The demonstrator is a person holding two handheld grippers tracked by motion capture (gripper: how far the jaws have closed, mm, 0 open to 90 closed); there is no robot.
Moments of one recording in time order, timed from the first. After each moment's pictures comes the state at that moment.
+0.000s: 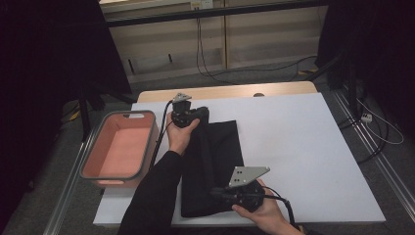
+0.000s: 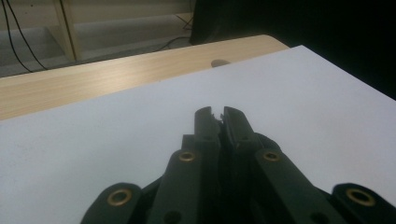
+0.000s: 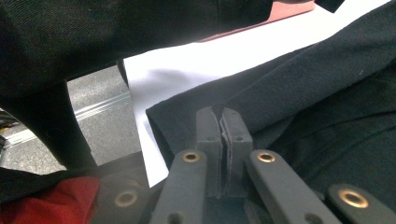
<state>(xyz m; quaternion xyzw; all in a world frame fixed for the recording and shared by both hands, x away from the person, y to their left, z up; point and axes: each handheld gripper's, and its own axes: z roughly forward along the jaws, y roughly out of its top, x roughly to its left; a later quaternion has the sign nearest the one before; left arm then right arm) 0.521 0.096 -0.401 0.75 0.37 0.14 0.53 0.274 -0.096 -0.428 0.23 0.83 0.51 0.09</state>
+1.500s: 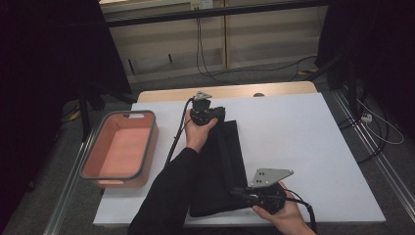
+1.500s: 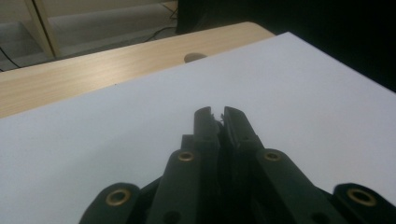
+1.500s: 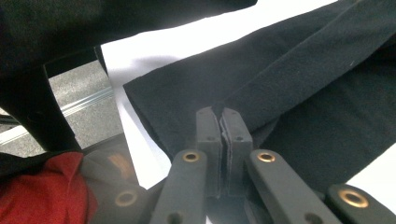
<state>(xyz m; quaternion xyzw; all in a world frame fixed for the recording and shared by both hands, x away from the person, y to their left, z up) 0.527 0.039 -0.411 0.78 0.35 0.13 0.50 0.264 -0.142 -0.435 0.27 0.82 0.49 0.11</state>
